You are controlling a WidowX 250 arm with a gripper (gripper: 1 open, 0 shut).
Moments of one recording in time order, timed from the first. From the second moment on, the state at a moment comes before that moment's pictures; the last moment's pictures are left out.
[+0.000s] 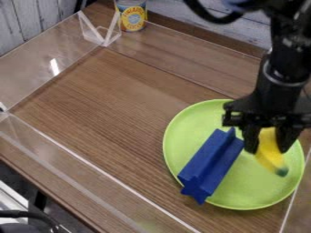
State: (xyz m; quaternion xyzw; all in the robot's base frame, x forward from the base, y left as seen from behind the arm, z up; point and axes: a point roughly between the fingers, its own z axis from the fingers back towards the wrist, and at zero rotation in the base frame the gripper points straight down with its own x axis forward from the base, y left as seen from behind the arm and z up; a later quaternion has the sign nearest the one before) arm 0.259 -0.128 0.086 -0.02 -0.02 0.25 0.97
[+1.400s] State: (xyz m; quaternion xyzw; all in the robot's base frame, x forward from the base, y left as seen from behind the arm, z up) arm 0.265 0.052 0.144 -0.03 -0.10 0.25 0.96
